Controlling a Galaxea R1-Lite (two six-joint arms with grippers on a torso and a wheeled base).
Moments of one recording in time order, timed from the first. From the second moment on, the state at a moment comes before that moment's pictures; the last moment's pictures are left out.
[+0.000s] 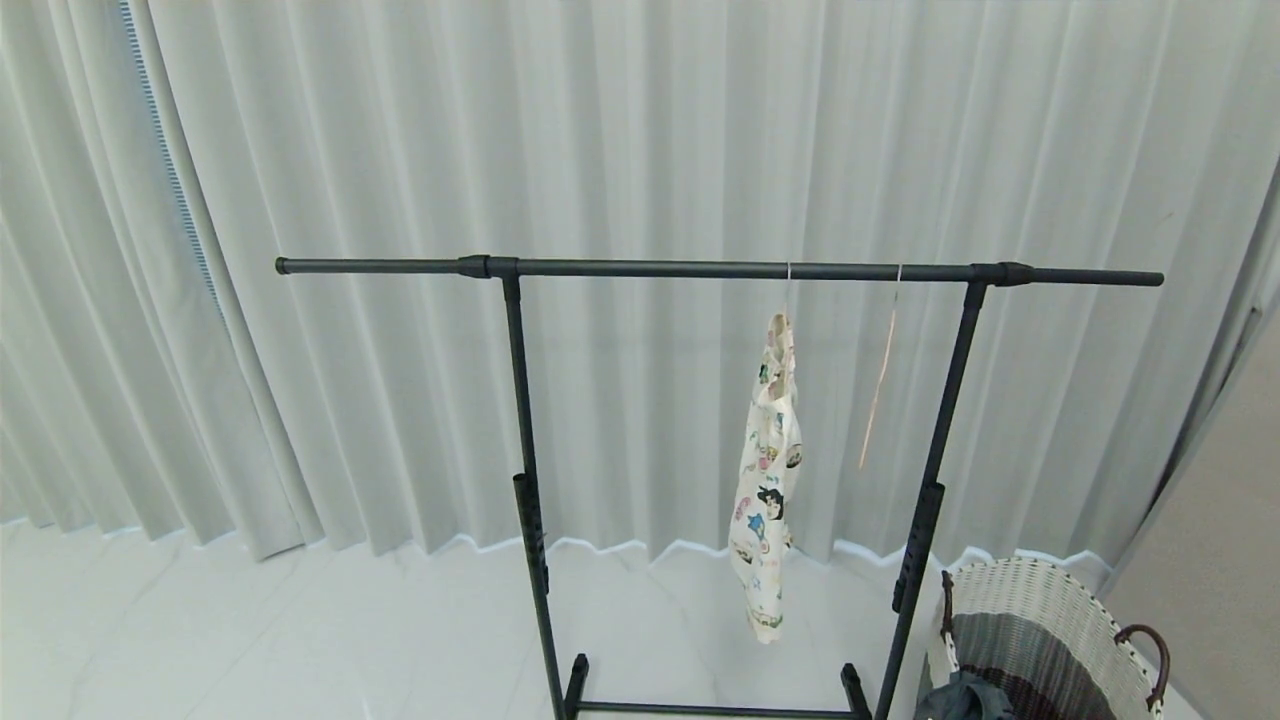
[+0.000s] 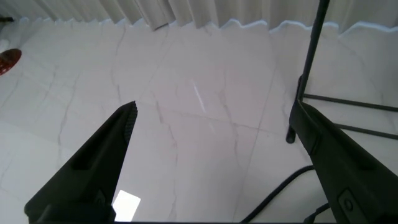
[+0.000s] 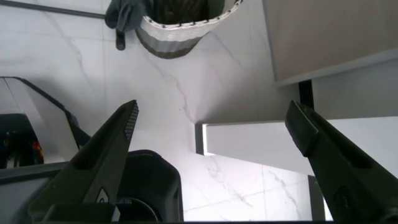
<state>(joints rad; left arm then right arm) -0.10 0.61 0.00 -0.04 0.44 0.09 0.09 0.76 -0.15 0.28 -0.36 -0.13</state>
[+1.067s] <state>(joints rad) -0.09 0.65 0.00 -0.04 0.46 0.09 0.09 0.82 -0.15 0.28 -0.38 -0.03</state>
